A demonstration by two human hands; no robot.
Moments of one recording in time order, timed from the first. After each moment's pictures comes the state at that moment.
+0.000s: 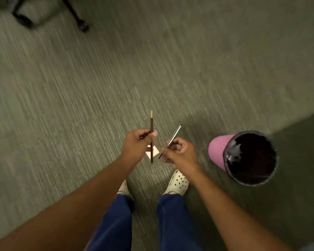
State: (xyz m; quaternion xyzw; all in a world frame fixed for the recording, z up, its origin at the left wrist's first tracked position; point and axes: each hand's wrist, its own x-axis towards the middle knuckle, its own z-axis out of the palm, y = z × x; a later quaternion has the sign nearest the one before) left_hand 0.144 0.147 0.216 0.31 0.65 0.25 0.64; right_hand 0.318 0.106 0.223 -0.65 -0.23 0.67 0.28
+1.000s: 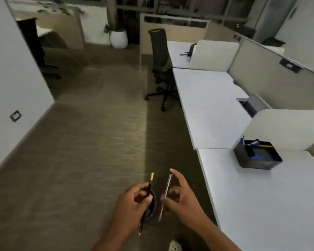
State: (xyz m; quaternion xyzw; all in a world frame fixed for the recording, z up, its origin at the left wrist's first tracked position) left_hand 0.410 -0.002 0.670 0.79 0.21 0.06 0.57; right_hand 0.494 -0.188 0.683 -0.78 -0.16 0.24 0.56
